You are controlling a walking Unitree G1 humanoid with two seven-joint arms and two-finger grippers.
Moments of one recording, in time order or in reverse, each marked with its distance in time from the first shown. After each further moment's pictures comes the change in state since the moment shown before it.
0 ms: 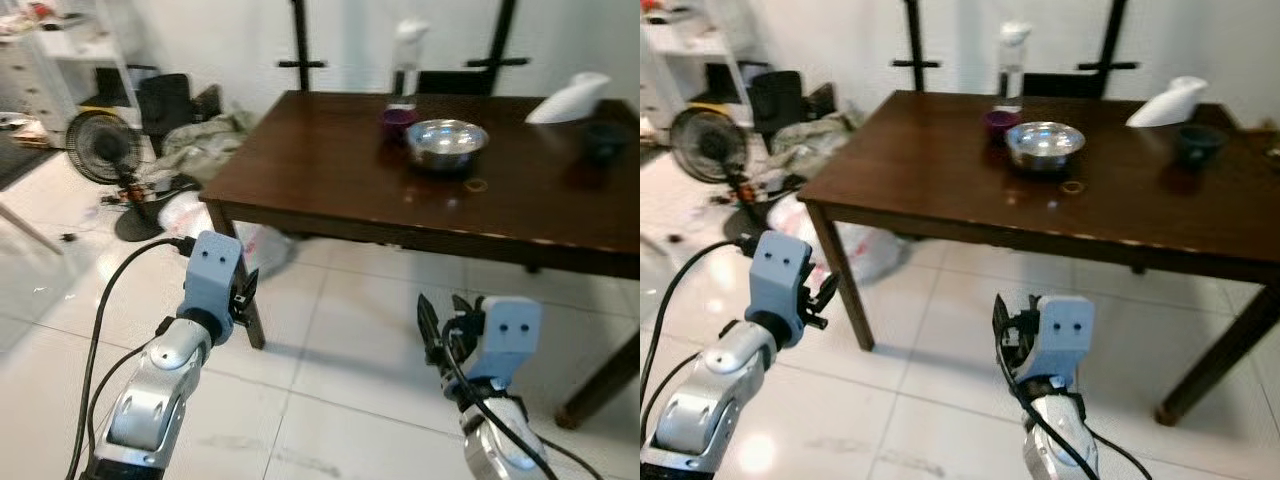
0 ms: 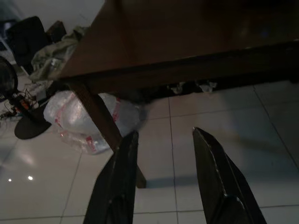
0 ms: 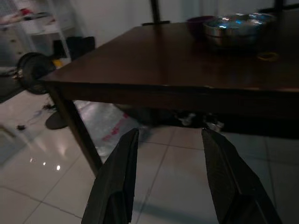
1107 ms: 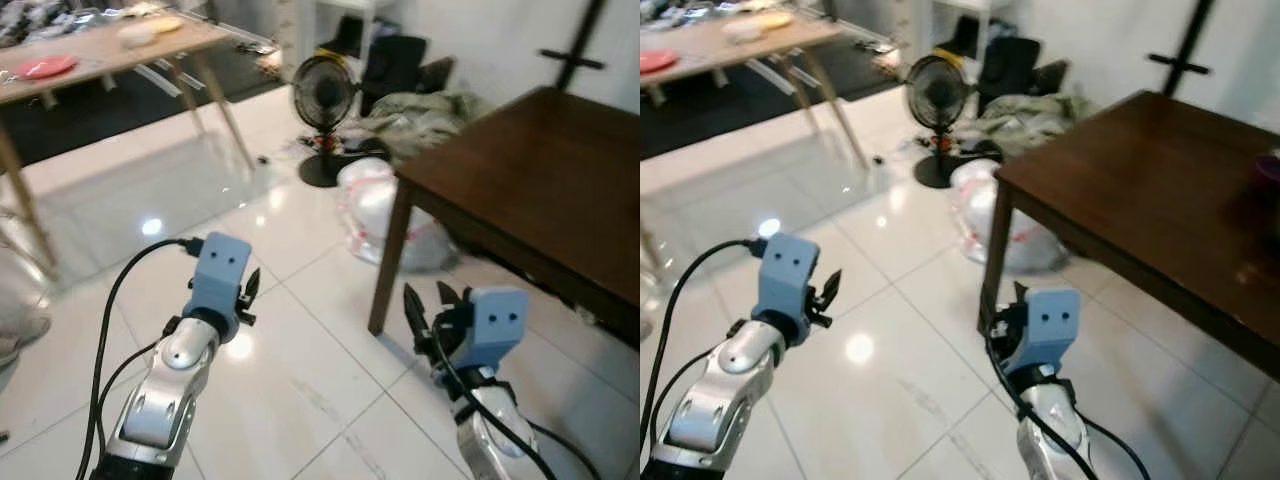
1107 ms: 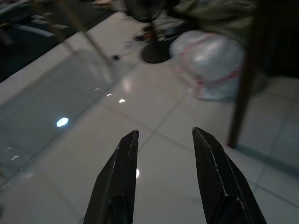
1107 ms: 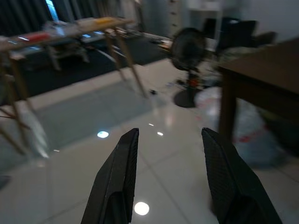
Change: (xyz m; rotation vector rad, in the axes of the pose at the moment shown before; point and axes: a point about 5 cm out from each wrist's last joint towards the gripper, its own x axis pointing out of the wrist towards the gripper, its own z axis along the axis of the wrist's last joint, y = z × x) left arm 0.001 0.001 -0.006 0.032 0.015 0.058; right arm 0.011 0.011 0.010 -0.003 -0.062 0.076
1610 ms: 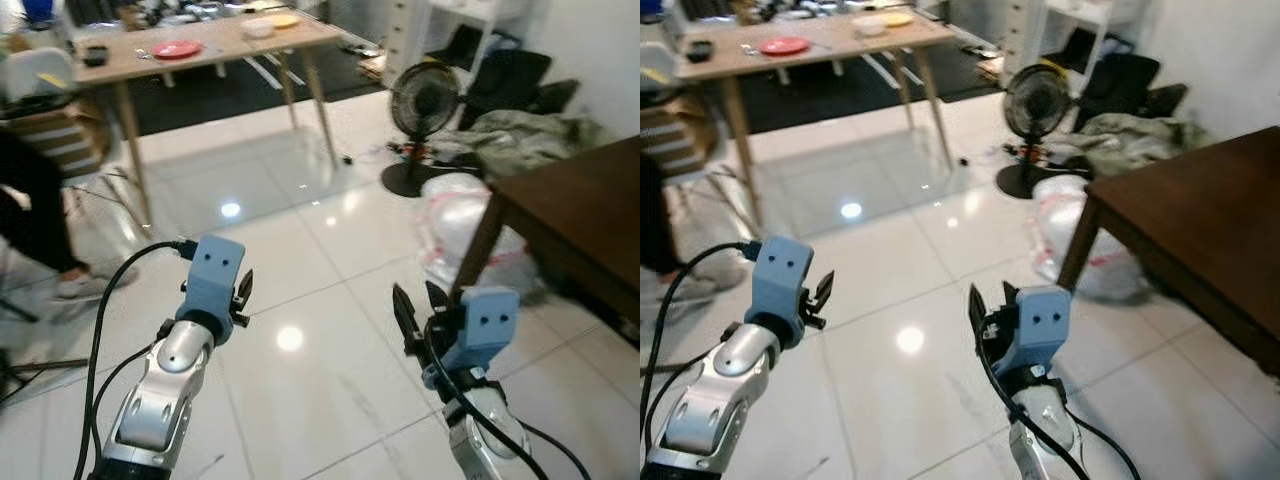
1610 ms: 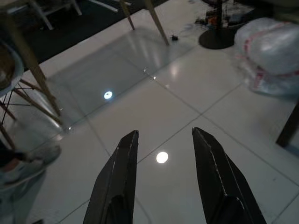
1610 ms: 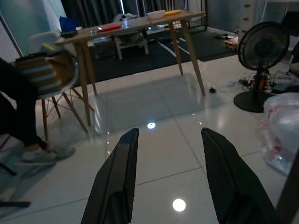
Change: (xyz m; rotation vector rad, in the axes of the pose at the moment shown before) left arm 0.000 -0.001 -0.003 -0.012 0.007 0.017; right arm -0.001 0.000 -0.002 -0.005 0.007 0.014
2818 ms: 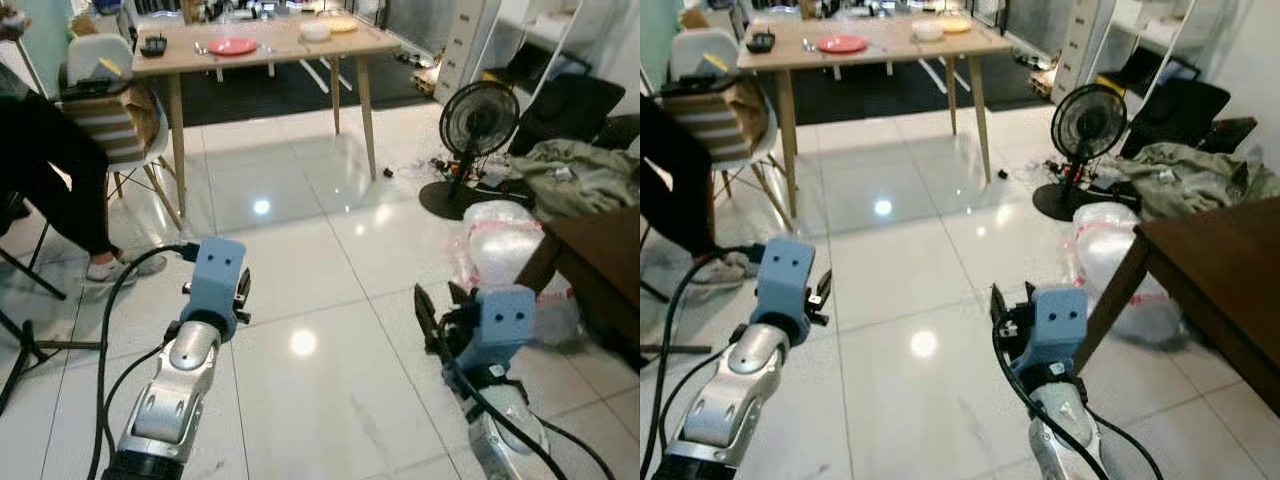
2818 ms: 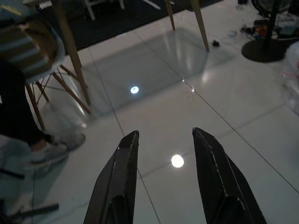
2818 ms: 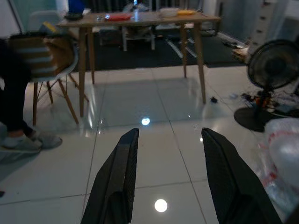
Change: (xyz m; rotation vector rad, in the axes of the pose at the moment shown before) left arm 0.006 0.003 -0.009 0.000 0.012 0.078; right arm 0.003 -0.018 -0.003 -0.099 0.031 -0.024
